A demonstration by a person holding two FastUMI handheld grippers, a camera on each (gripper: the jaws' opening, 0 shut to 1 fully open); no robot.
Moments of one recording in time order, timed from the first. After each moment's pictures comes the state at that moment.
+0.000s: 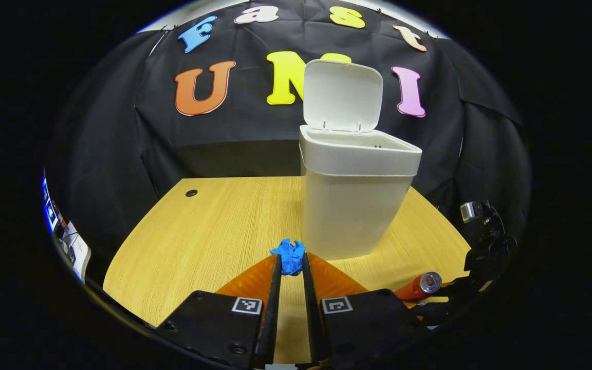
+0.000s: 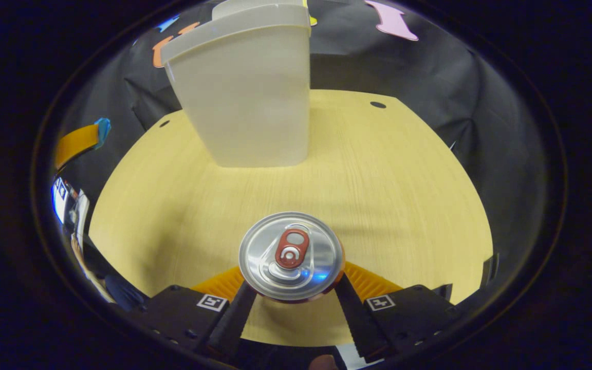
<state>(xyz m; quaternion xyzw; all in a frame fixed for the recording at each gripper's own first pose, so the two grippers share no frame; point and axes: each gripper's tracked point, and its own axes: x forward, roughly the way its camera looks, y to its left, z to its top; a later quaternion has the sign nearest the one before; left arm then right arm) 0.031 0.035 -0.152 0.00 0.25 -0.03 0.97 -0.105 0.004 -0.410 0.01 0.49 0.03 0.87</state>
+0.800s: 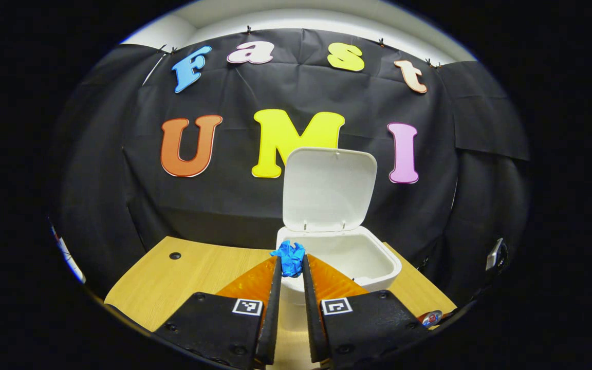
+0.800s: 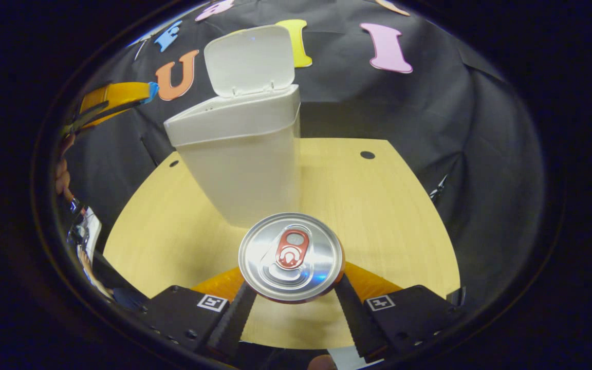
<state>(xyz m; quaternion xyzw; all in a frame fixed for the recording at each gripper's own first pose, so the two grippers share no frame) 0.141 -0.011 -0.005 -0.02 0.11 -0.06 0.99 -0.060 -0.025 -0.292 0.02 0.40 0.03 0.92</state>
